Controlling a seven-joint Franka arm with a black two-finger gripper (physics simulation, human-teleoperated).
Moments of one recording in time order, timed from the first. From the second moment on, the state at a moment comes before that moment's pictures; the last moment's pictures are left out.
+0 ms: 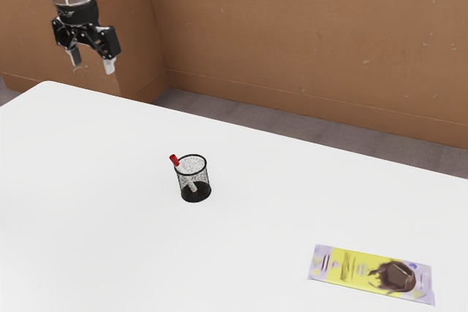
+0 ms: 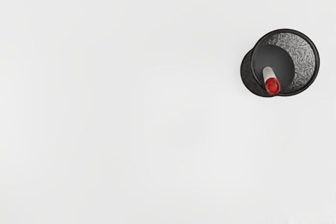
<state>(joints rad) 0.14 0.04 0.02 -1.50 0.08 1.57 0.11</state>
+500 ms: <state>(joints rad) -0.03 0.04 0.13 -1.78 -0.07 1.69 0.26</state>
